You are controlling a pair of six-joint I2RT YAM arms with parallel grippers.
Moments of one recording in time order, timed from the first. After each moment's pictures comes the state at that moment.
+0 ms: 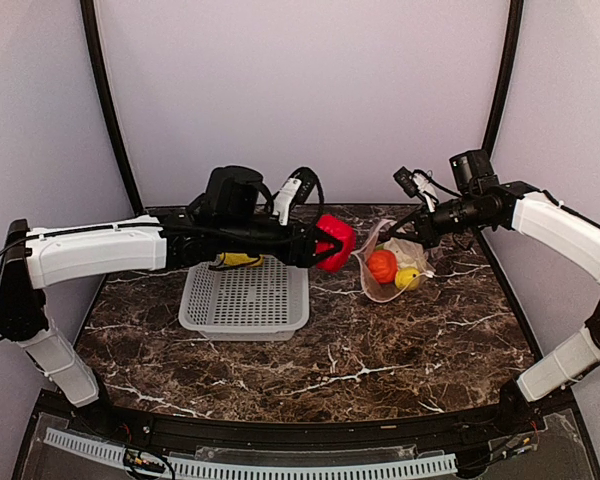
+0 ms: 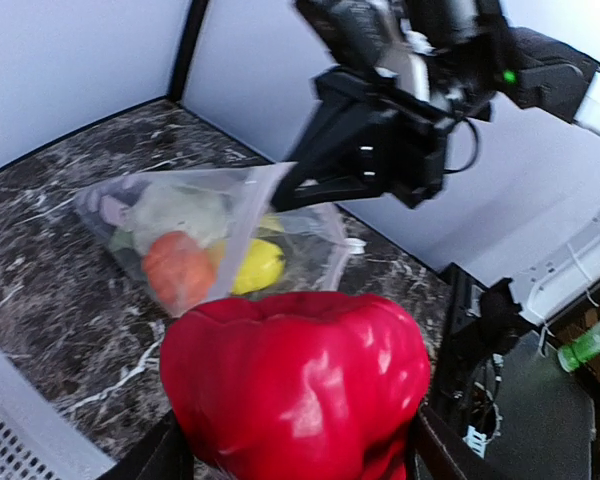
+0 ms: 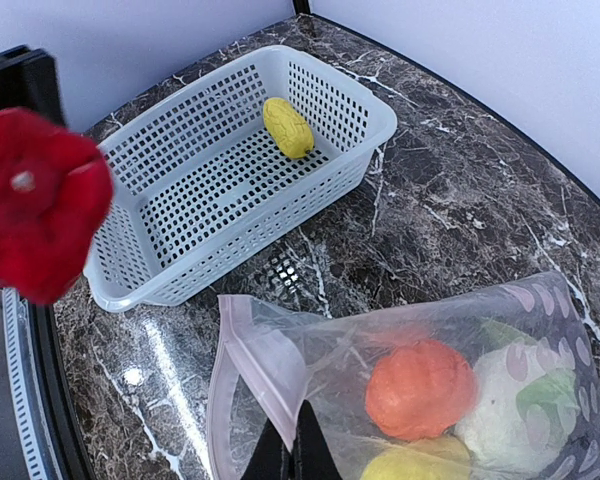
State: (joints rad) left arm -0.90 1.62 1.32 -0.08 0.25 -0.32; right arm 0.36 1.41 1.23 -0.59 -0.67 -0.31
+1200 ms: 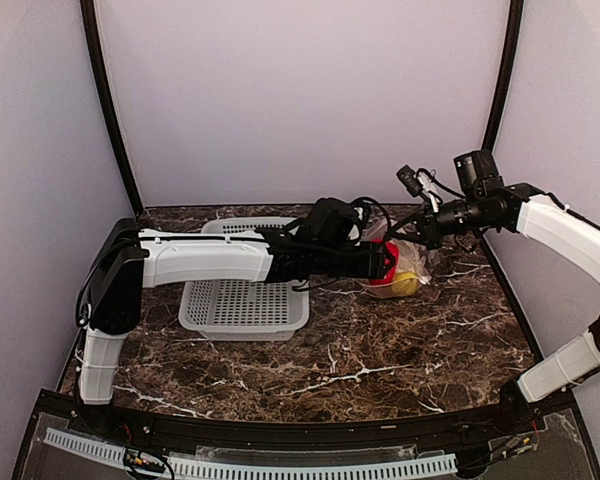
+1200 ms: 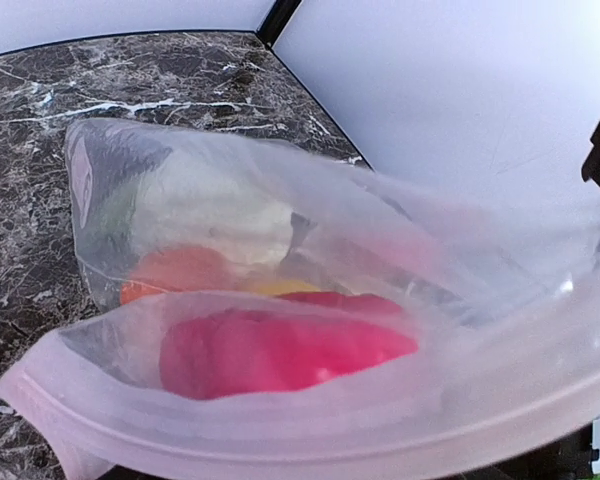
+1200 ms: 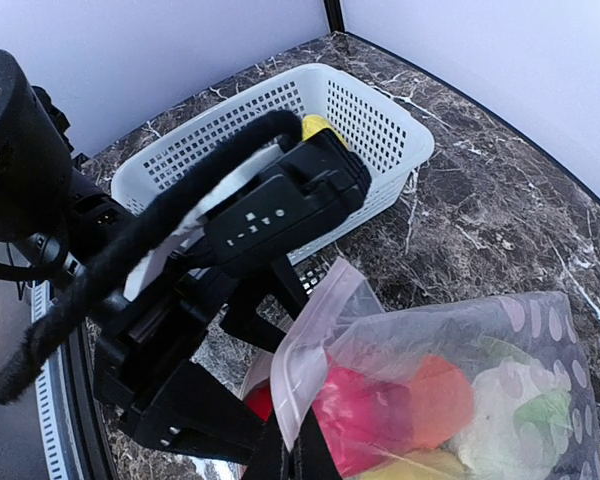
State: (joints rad) left arm -1.04 2.14 1.77 -0.12 -0.02 -0.62; right arm 0.35 1.38 1.21 -0.58 -0.76 -0.31
